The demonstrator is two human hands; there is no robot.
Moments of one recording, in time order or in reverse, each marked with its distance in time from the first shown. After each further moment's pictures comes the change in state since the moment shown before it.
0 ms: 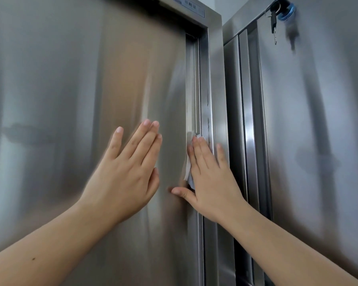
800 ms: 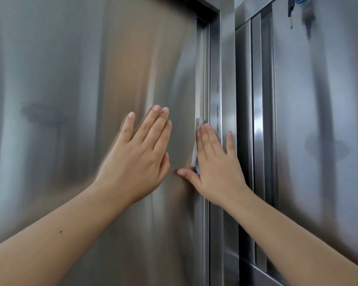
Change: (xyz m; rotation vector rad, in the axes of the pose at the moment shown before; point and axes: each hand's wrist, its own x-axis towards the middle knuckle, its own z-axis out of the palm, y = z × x) left_hand -0.002 0.002 0.001 0.028 -0.001 -0.006; right_hand 0.000 -0.011 0.000 -0.051 -0.001 0.101
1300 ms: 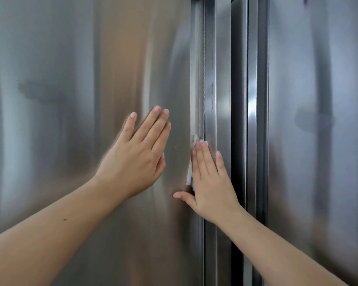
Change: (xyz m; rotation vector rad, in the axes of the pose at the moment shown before) left_hand -0.027 0.013 0.000 -0.013 -0.043 0.109; right_hand -0.066 -0.023 0.017 0.001 -0.101 -0.019
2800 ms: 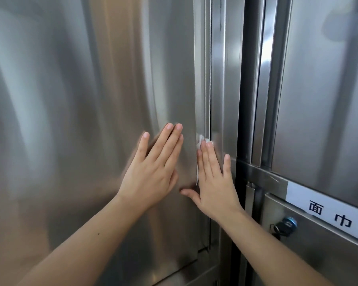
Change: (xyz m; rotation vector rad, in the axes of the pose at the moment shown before) left_hand -0.106 0.086 0.009 -0.069 -0.147 0.028; right_hand -0.107 -0.051 0.053 0.078 -0.202 0.017
